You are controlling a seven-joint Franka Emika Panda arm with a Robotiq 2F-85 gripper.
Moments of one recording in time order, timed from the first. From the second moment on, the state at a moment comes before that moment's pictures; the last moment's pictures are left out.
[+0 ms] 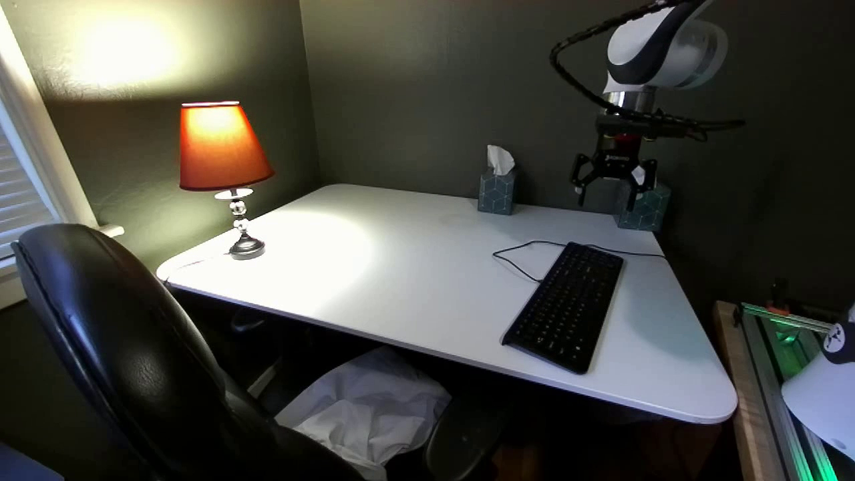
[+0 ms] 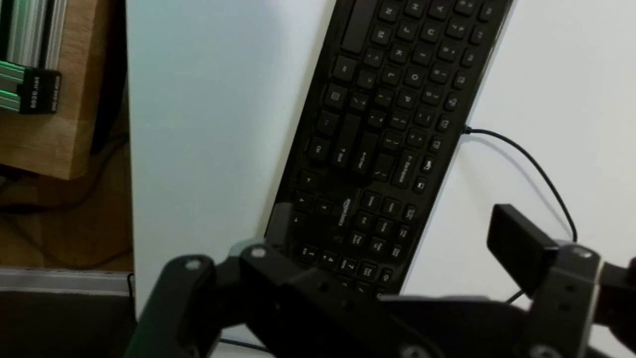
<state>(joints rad) -0.36 -0.15 -0.25 -2.56 0.10 2.31 0.60</state>
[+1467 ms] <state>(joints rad) -0.37 0.11 -0.34 -2.56 -0.07 2.54 0.46</state>
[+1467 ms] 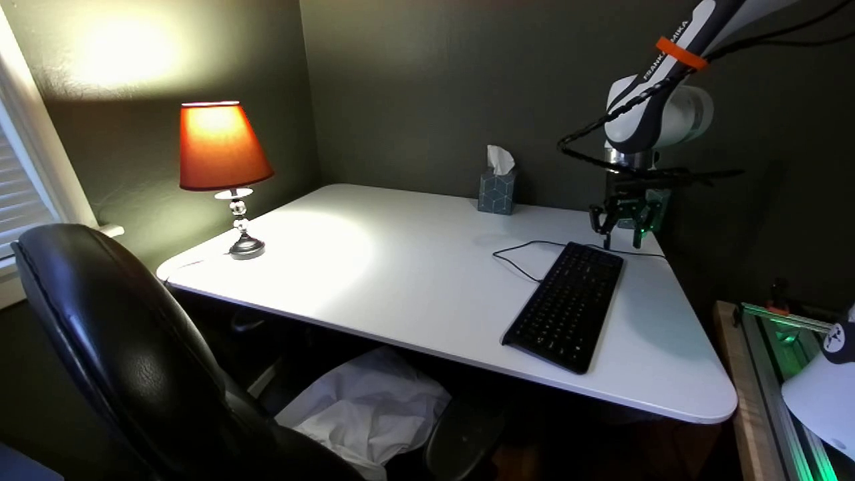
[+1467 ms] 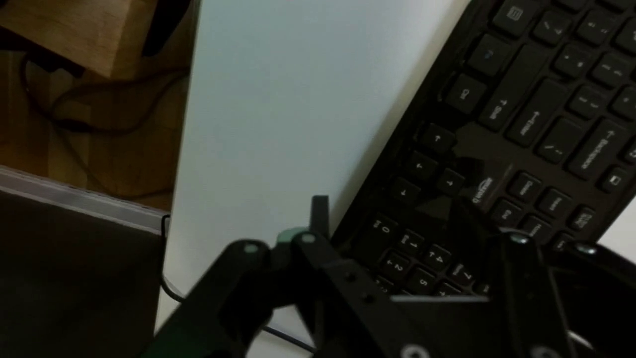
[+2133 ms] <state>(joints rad) -0.37 0.19 -0.34 -2.51 0.05 2.53 0.31</state>
